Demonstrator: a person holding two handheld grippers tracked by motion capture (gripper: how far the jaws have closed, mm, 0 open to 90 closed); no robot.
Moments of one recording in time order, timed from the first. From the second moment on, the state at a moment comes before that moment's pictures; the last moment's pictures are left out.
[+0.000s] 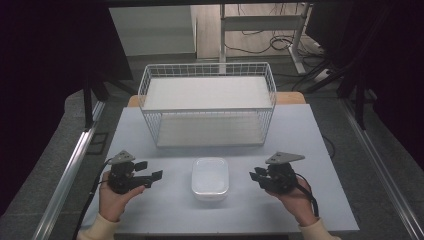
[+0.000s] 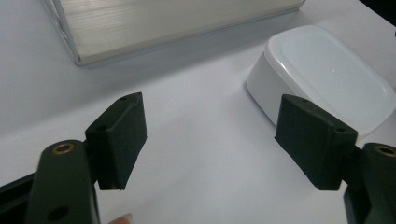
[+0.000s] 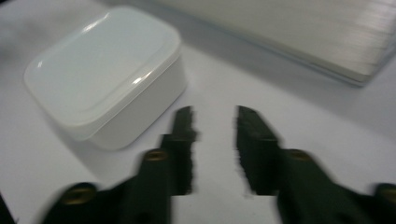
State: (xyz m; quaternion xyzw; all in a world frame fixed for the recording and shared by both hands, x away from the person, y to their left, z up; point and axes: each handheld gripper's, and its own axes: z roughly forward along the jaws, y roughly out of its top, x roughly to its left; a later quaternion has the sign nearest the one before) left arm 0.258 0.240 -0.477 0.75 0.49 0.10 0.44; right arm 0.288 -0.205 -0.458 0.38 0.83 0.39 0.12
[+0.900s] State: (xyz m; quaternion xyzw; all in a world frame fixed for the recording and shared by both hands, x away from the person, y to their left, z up) left arm 0.251 0.215 -0.463 0.77 0.46 0.09 0.44; right arm 0.288 -0.204 -0.452 0.41 0.79 0.45 0.08
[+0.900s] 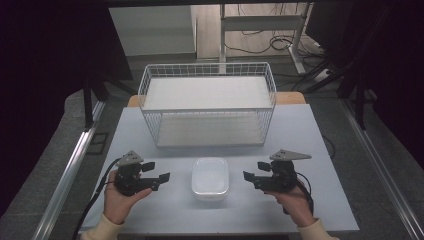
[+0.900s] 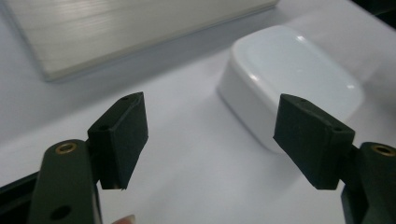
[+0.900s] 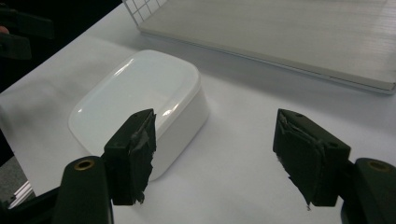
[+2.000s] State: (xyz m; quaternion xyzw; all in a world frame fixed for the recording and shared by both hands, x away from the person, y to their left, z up) left arm 0.289 0.183 -0.452 0.74 0.49 -0.03 0.45; right arm 0.306 -0.163 -0.433 0.42 0.77 0.48 0.04
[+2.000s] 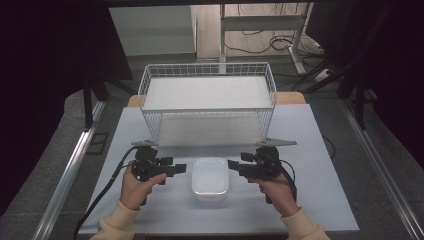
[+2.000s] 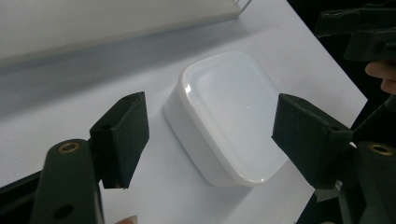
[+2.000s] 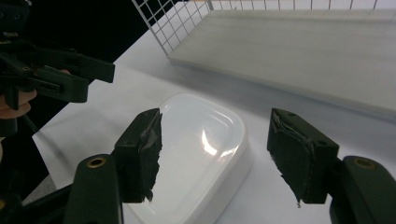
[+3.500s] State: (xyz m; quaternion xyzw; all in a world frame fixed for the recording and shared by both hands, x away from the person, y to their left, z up) left arm 0.312 0.153 -0.507 0.71 0.52 -0.16 0.45; right arm 0.314 -0.139 -0.493 0.46 0.77 0.43 -0.06
